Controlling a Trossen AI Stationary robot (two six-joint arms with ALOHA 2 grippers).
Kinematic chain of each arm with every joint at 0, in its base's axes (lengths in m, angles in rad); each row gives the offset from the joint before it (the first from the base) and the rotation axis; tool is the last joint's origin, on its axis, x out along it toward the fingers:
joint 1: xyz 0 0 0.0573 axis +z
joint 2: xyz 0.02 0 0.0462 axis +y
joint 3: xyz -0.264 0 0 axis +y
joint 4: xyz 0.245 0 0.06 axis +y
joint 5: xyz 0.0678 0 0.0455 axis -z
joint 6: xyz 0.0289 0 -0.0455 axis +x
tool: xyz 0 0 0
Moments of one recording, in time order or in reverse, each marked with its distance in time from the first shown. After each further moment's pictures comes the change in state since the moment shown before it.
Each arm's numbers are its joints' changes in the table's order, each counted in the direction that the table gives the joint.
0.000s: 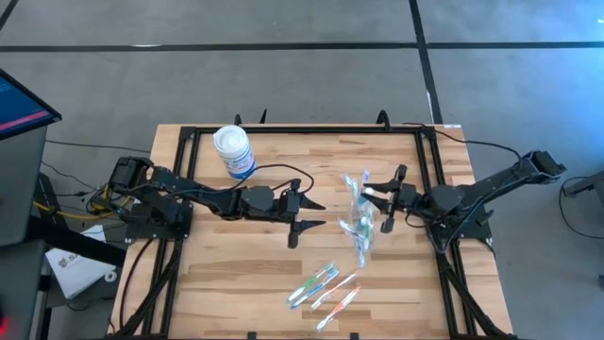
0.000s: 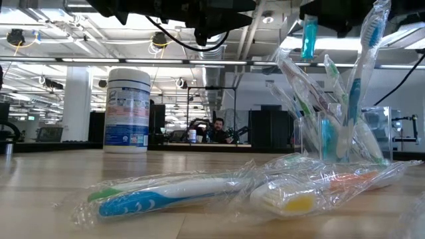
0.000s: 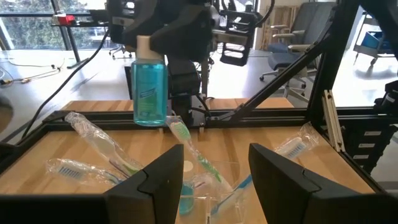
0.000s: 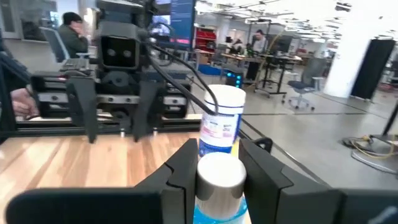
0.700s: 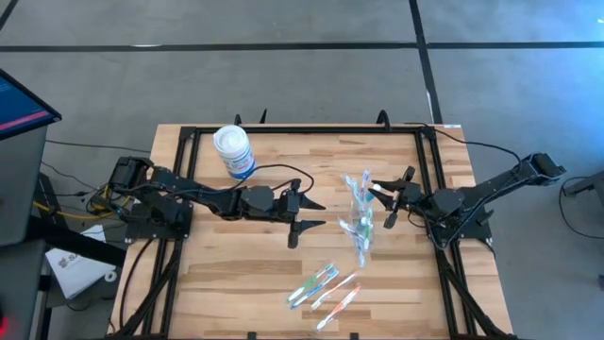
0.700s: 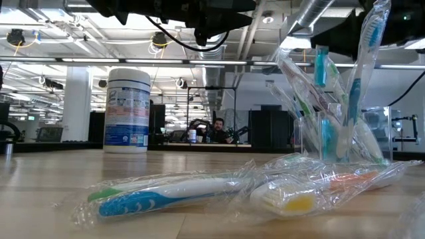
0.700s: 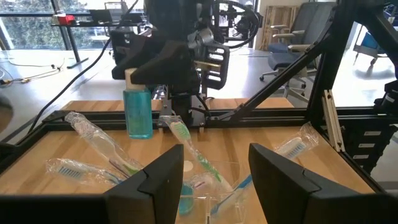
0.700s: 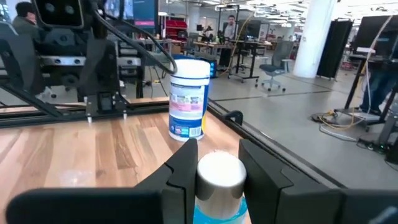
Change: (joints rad) left arm 0.000 0.000 0.001 0.000 0.000 0.000; right arm 0.000 -0.134 0.163 0.017 0.138 0.070
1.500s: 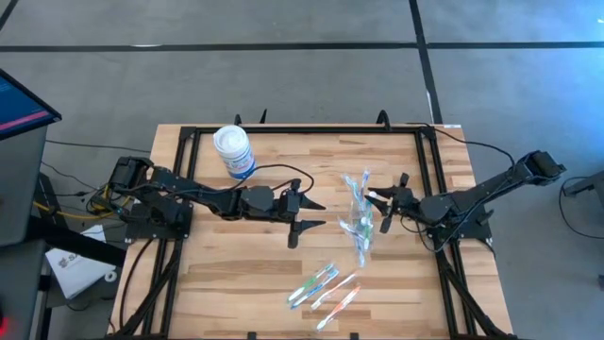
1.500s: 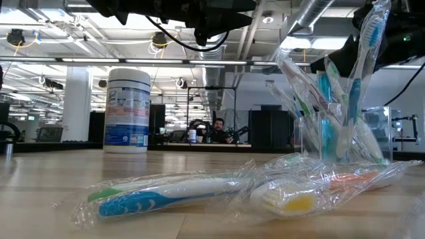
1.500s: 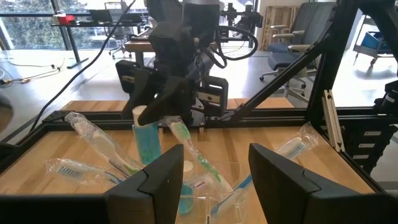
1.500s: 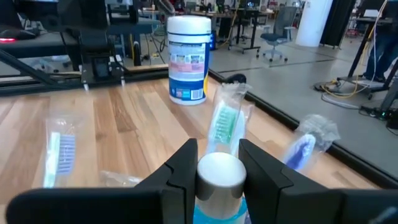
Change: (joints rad) left arm 0.000 0.000 0.000 0.000 0.000 0.000; right arm 0.000 0.105 0.059 0.014 0.005 0.162
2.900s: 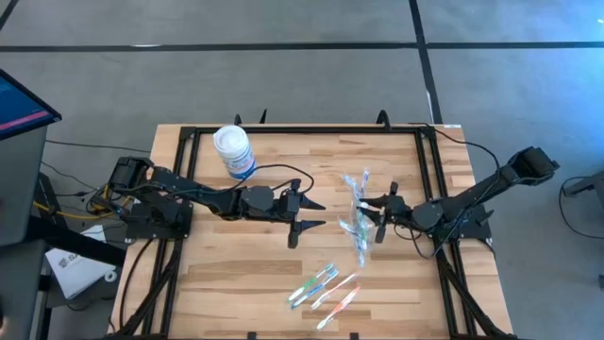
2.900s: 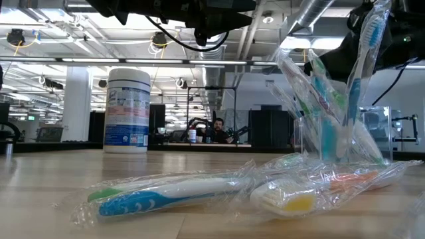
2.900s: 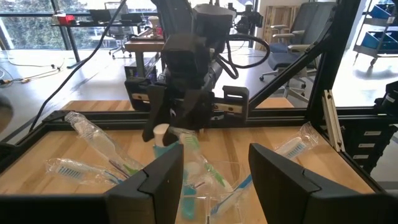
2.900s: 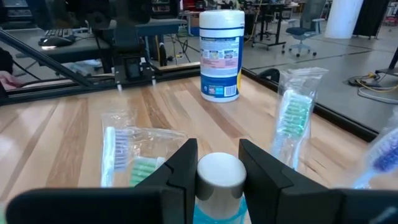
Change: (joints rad) left arm 0.000 0.000 0.000 0.000 0.000 0.000; right arm 0.047 0.255 -0.002 -0.260 -0.057 0.064
